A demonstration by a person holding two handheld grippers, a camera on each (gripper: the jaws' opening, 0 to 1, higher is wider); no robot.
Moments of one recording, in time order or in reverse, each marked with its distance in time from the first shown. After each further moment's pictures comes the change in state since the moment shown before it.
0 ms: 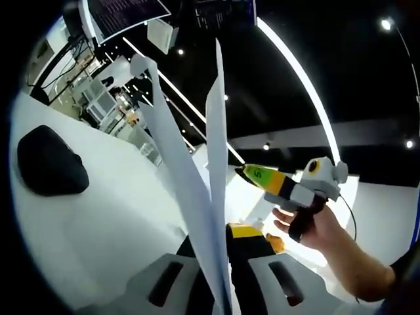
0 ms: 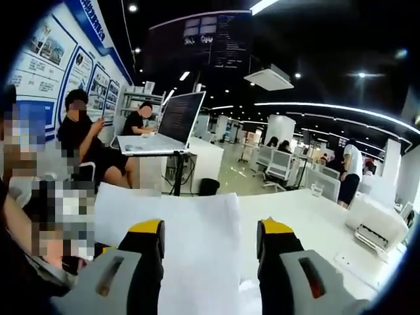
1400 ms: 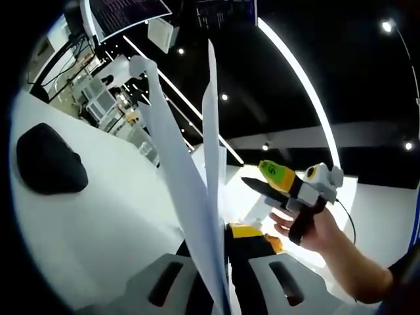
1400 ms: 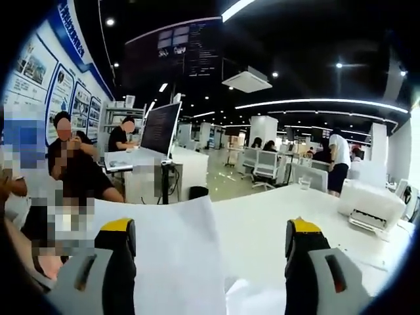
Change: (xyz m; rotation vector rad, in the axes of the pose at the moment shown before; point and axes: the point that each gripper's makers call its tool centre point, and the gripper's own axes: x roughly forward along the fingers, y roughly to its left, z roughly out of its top) left arm 0.000 0.001 0.001 -0.009 0.000 -0.008; right arm -0.014 -0.023 0.000 0.110 -0.045 -0.095
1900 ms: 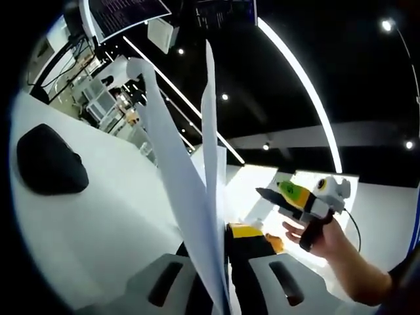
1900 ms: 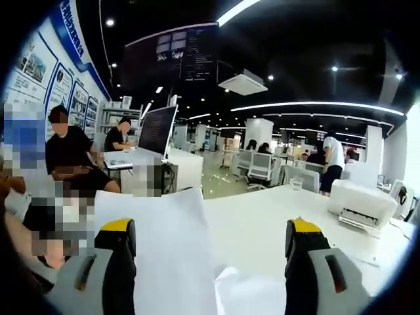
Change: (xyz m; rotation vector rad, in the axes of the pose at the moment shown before) left arm 0.000 0.000 -0.001 0.007 0.002 0.007; right arm -0.048 -0.008 -0.004 -0.005 -0.028 -0.037
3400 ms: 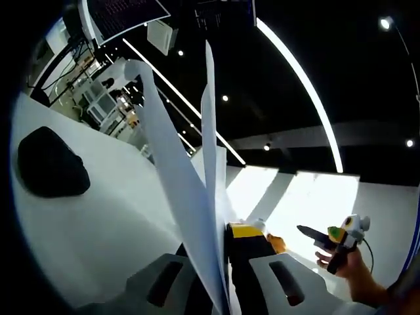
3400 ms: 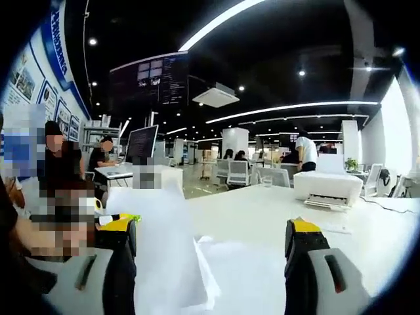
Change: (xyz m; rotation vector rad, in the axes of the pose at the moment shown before) left arm -0.004 0.001 0.003 0.009 -0.008 0.005; right arm -0.140 -0.024 -0.024 0.097 -0.088 -0.145
